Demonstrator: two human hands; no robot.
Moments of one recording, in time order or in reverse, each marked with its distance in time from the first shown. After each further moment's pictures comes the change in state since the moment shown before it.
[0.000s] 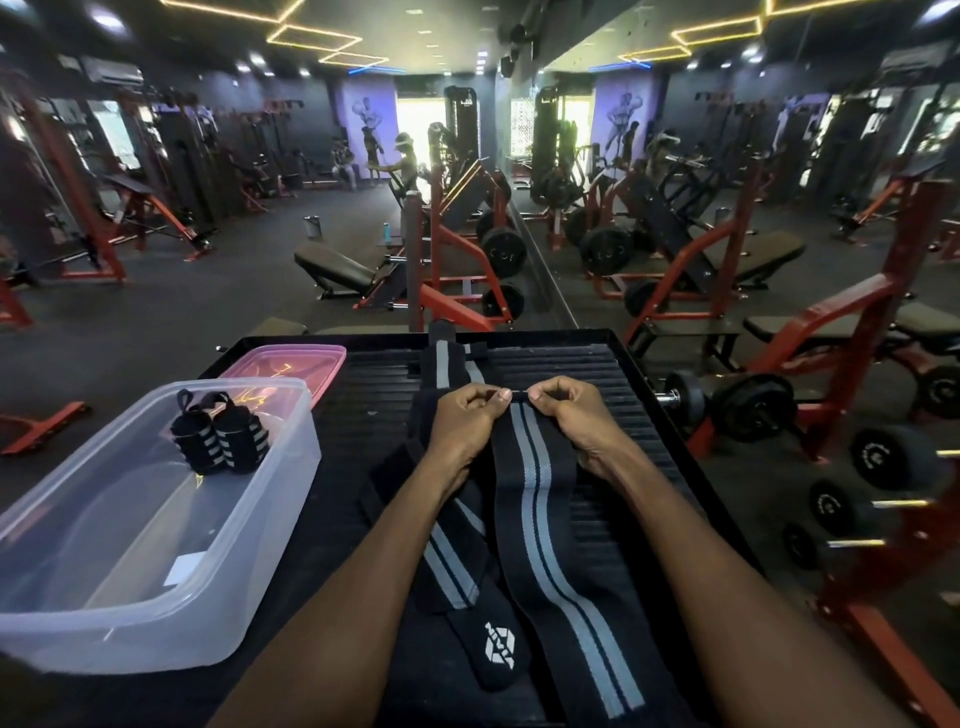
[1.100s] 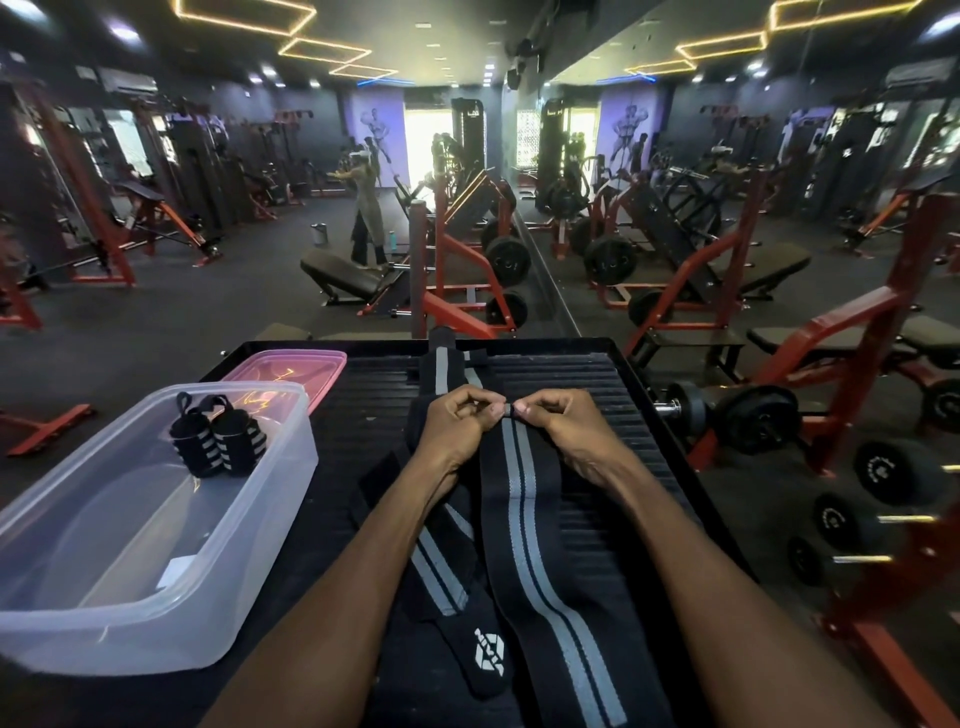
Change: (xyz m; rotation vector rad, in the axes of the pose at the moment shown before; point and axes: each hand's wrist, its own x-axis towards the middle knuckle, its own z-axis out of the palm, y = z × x) left_hand -0.001 0.003 -0.008 -0.065 -0.048 0.048; right_hand -0.006 -0.005 -0.004 -0.027 -0.163 -0.105
